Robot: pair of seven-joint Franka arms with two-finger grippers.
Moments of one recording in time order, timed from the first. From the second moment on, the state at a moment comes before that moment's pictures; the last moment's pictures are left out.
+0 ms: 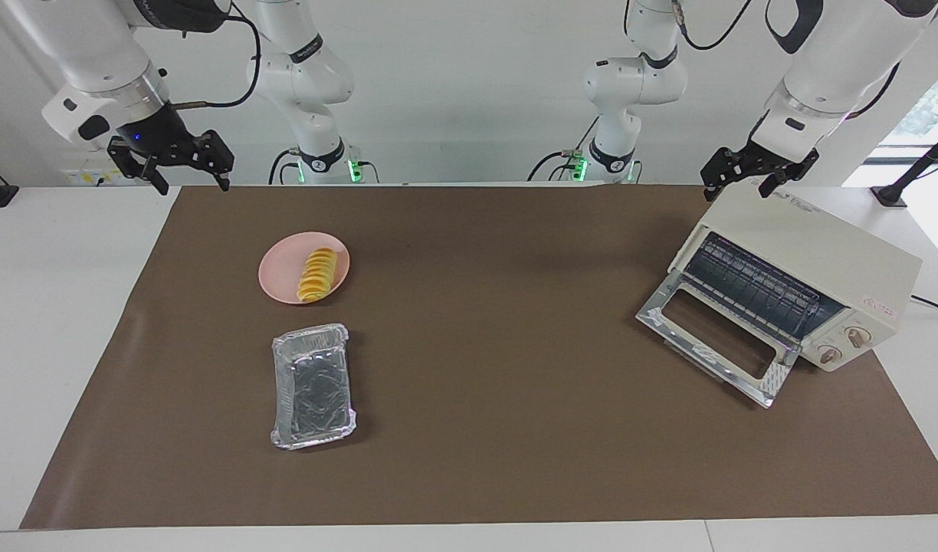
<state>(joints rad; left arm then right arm) -0.07 -0.01 -0.02 -1.55 0.02 1.43 -0.06 -0.12 -0.08 0.04 -1.63 0.00 1.47 -0.15</state>
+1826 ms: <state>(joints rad) -0.07 -0.01 -0.02 -1.55 0.02 1.43 -0.06 0.04 -0.15 0.05 -2.42 0.01 2.31 -0.08</state>
